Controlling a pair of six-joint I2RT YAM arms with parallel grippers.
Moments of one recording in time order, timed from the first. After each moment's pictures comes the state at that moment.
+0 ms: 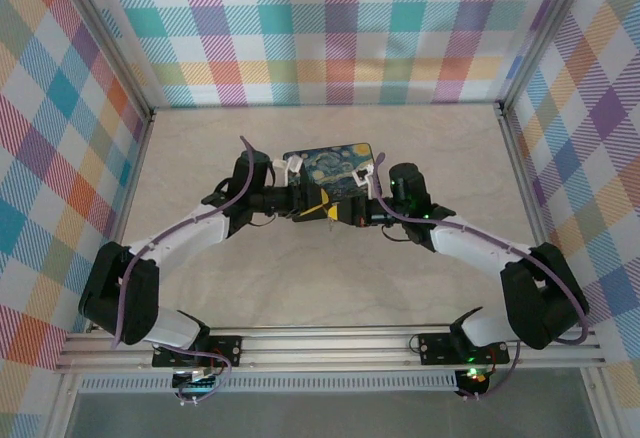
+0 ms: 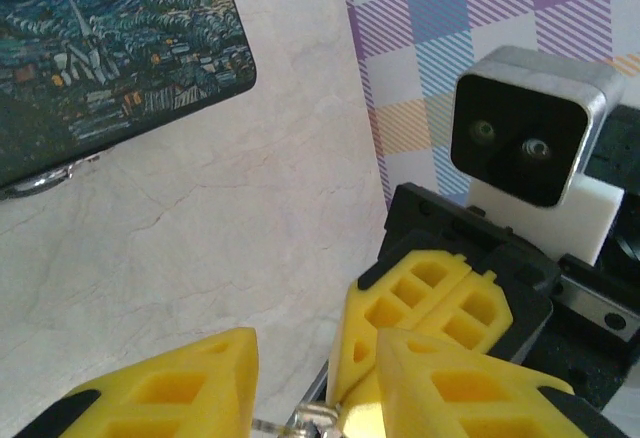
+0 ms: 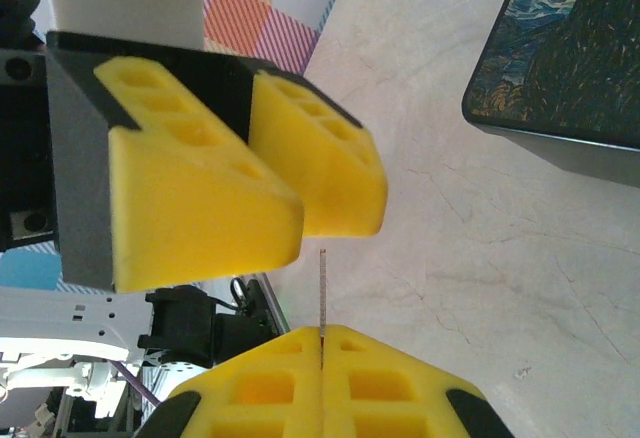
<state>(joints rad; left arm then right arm) -0.48 1.43 0.90 -0.02 0.75 -0.82 0.54 1.39 0.75 0.20 -0.82 0.71</state>
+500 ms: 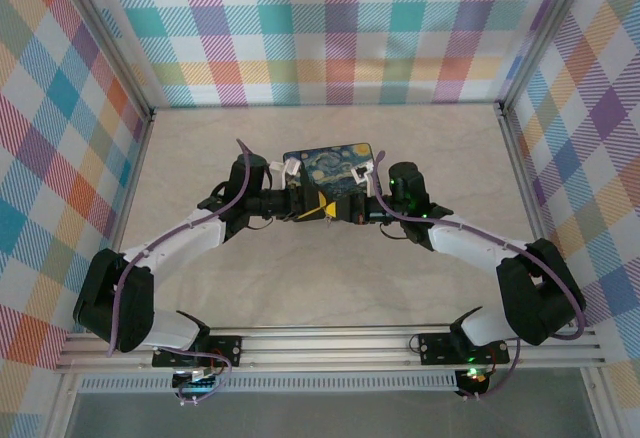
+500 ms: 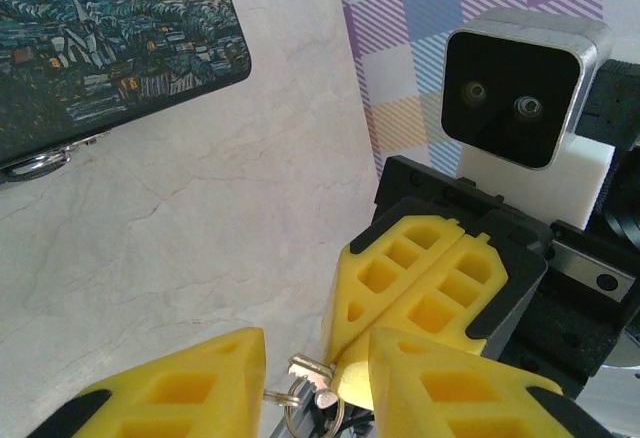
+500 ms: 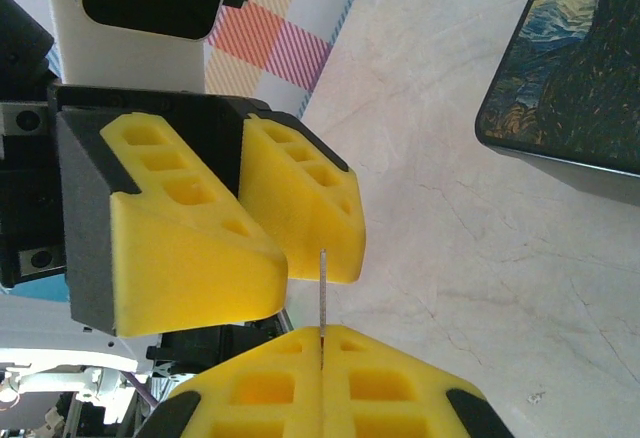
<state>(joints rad) -0.48 1.39 0.87 -0.02 0.75 -0.82 0.54 1.41 0.75 0.27 -0.82 0.74</state>
